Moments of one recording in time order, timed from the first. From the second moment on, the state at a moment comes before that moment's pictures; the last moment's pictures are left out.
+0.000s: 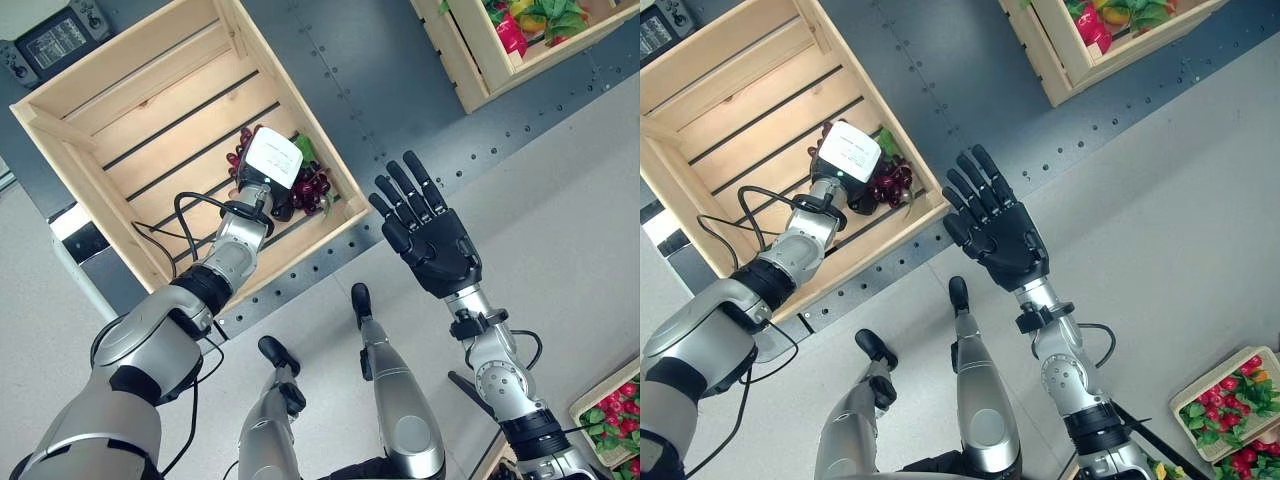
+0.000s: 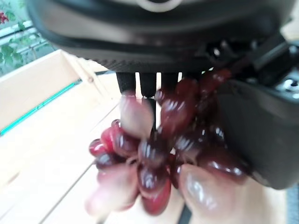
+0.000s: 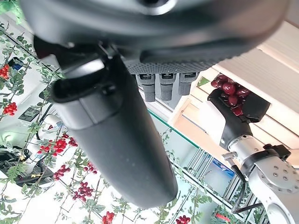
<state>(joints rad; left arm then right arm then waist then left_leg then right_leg) -1.04 0.56 -0.86 0.81 1.03 0.29 0.21 -0.19 -0.33 0.21 -0.01 1.12 -0.17 0.41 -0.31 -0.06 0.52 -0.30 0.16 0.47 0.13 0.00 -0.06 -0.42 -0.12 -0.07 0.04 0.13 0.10</state>
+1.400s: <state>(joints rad) -0.26 0.37 -0.15 -0.09 -0.14 -0.36 0.47 -0.06 -0.36 0.10 -0.29 0.82 -0.16 0.24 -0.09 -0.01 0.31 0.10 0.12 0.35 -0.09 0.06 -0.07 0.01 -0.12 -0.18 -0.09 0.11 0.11</state>
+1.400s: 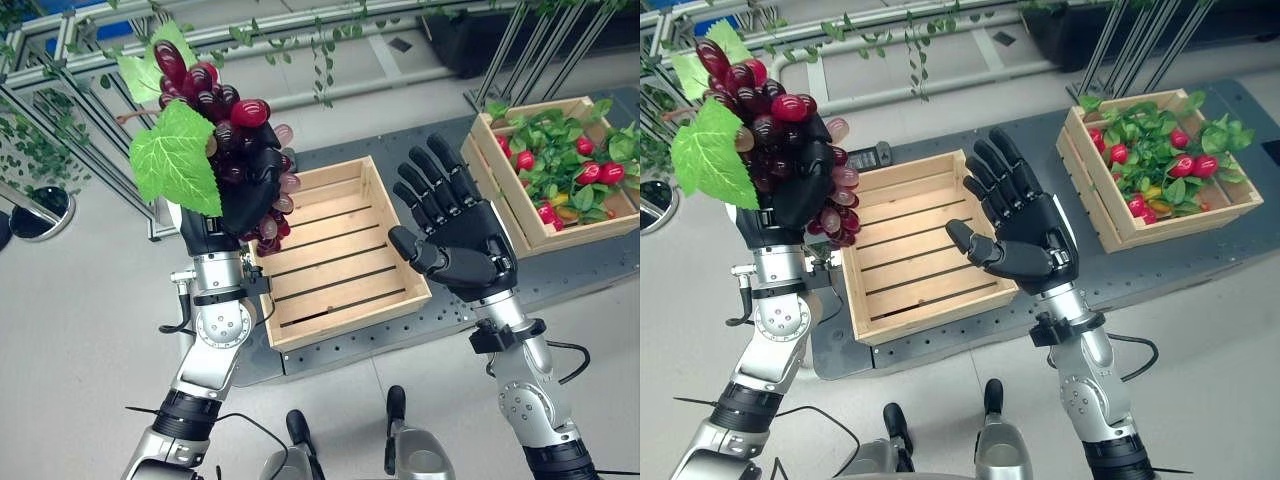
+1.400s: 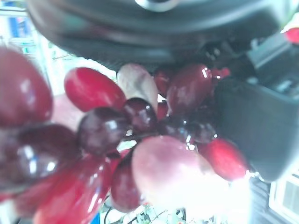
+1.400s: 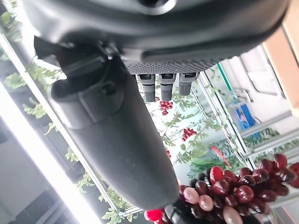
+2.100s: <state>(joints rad) -0.18 0.37 -0.15 -0.10 -0.39 -0.22 0.27 -0.15 -0.42 0.15 -0.29 0.71 -0.01 0.16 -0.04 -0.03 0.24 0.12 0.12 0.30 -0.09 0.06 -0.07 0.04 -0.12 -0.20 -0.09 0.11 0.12</state>
